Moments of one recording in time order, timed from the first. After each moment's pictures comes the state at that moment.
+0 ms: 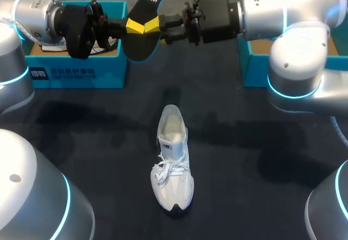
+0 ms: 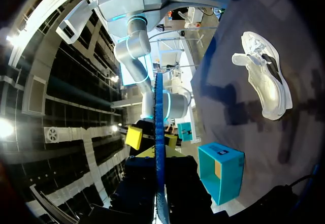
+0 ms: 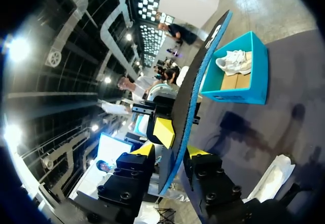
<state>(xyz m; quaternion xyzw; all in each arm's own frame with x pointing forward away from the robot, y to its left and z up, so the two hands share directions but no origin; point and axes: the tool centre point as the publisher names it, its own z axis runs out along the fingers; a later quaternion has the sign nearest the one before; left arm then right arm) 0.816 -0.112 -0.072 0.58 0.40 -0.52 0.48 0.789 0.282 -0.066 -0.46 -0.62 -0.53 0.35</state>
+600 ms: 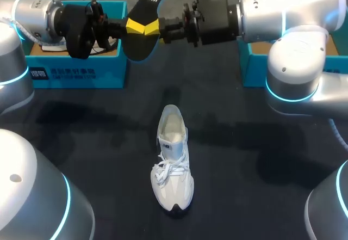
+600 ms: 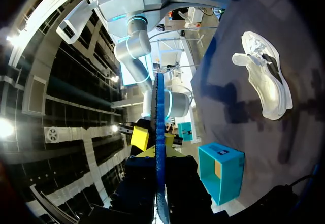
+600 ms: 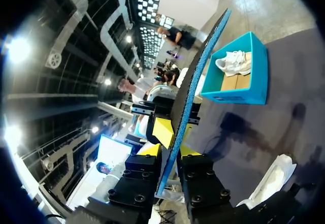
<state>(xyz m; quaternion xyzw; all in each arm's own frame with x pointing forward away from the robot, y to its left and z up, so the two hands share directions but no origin) 0.816 -0.112 -0.072 0.58 0.40 -0.52 0.48 0.788 0.283 -0.067 -0.46 -0.62 -0.53 0.35</state>
